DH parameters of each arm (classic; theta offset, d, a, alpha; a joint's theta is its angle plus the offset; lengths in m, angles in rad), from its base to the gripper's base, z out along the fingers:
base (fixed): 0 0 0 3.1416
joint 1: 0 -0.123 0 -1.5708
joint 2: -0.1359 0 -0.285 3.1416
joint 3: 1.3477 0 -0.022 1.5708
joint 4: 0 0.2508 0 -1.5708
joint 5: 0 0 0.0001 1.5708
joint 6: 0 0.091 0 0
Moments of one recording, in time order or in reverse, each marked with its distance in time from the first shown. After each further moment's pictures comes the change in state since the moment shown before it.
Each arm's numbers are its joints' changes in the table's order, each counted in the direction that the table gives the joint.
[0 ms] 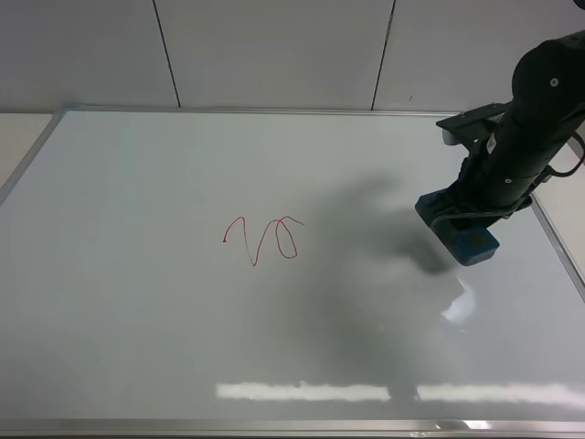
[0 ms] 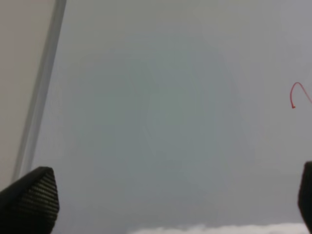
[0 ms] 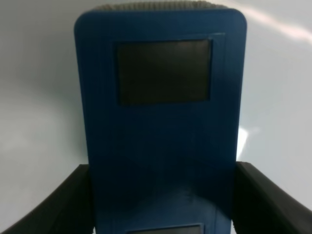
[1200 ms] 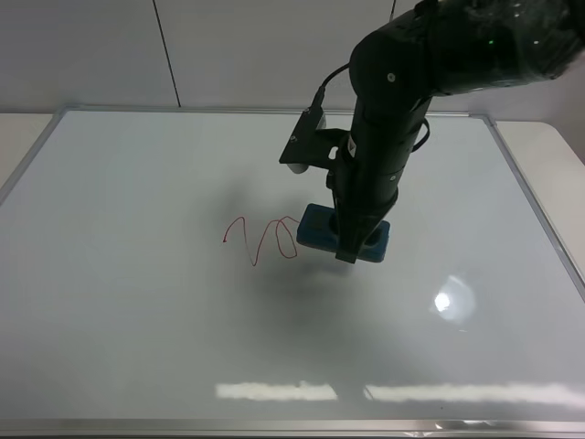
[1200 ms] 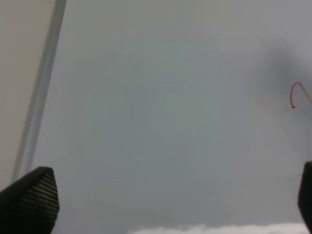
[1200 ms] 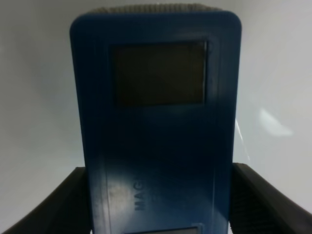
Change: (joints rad) left arm 0.000 0.000 0.000 0.000 0.000 0.000; right arm -0.411 -0.185 -0.285 0.023 0.148 -0.454
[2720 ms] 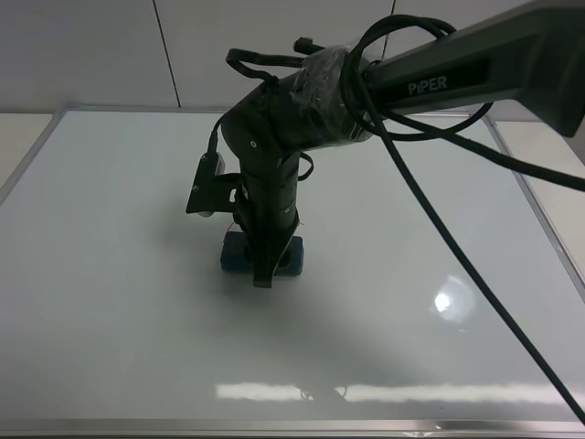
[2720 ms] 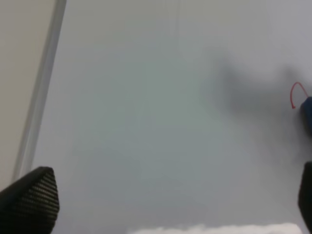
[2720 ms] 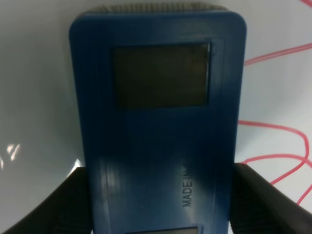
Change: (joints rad) left arm 0.000 0.000 0.000 0.000 0.000 0.000; right arm -0.159 -0.320 -0.271 -0.024 -0.061 -0.059
